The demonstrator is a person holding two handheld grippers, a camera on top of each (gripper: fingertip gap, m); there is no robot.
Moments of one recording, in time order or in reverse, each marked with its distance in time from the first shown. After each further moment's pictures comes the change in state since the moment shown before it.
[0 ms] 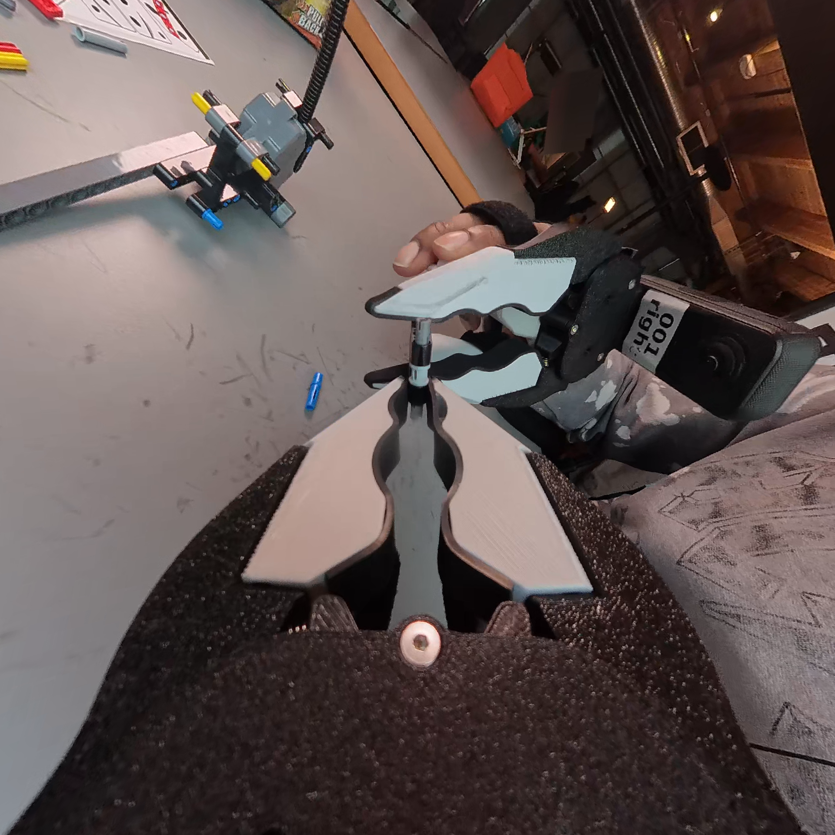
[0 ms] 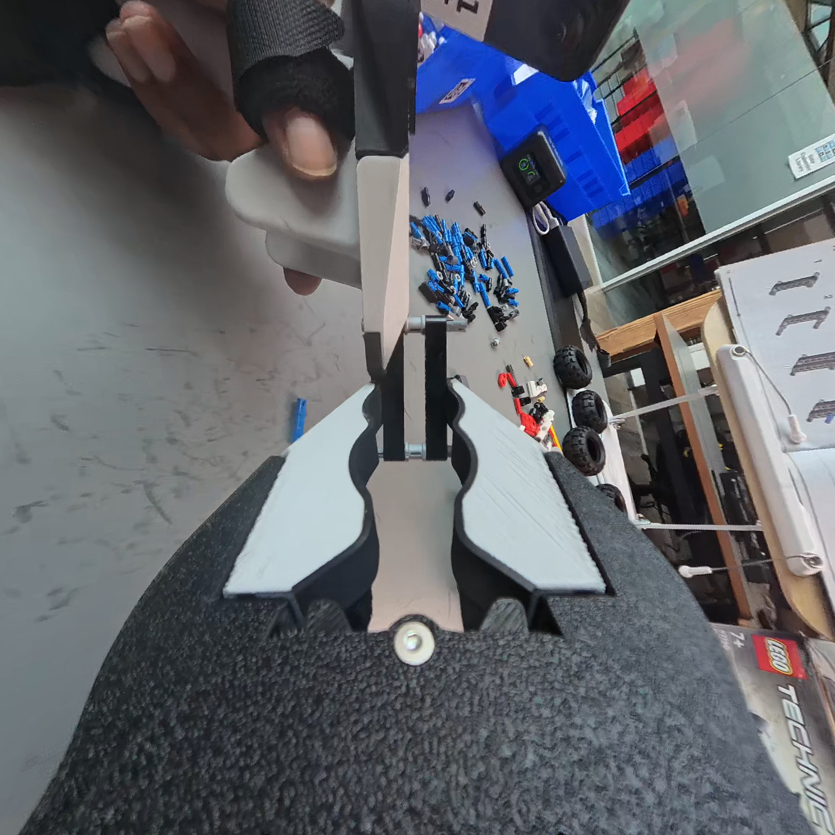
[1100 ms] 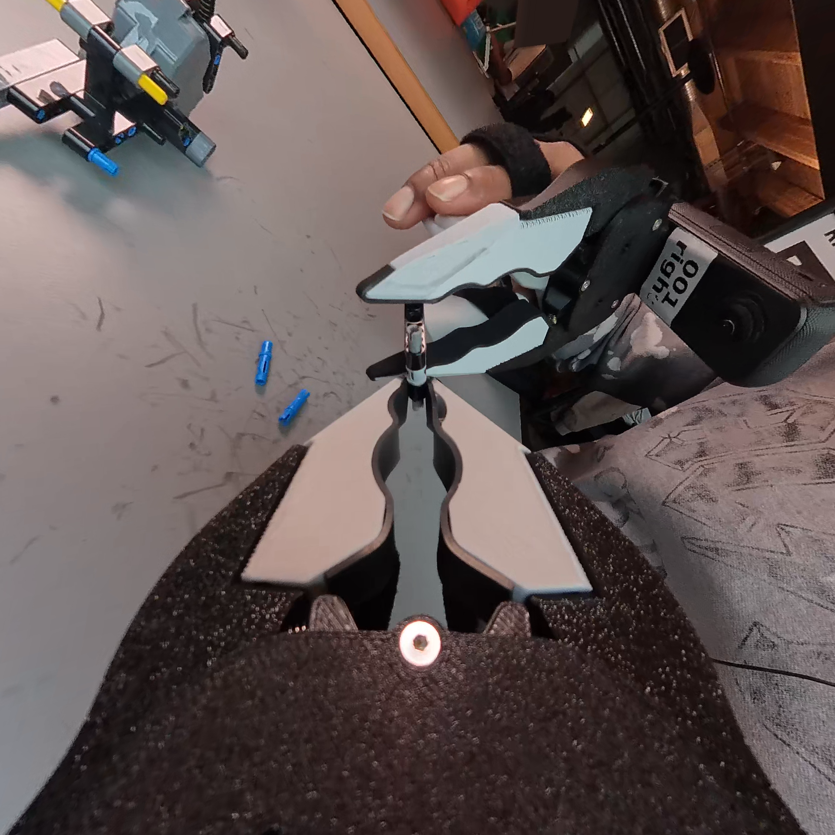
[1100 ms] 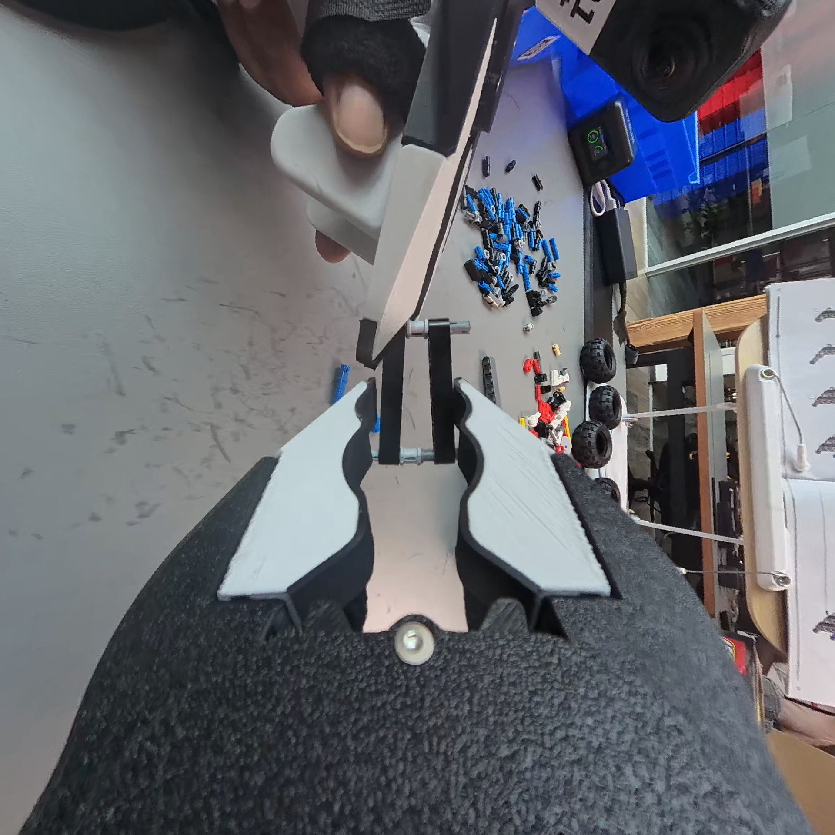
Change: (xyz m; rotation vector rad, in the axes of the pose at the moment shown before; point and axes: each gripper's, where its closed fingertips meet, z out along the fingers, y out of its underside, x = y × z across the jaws) left arm 0.018 0.020 0.001 -0.141 0.089 0.042; right arm -0.018 -0.001 -0.016 -0.119 -0.109 -0.117
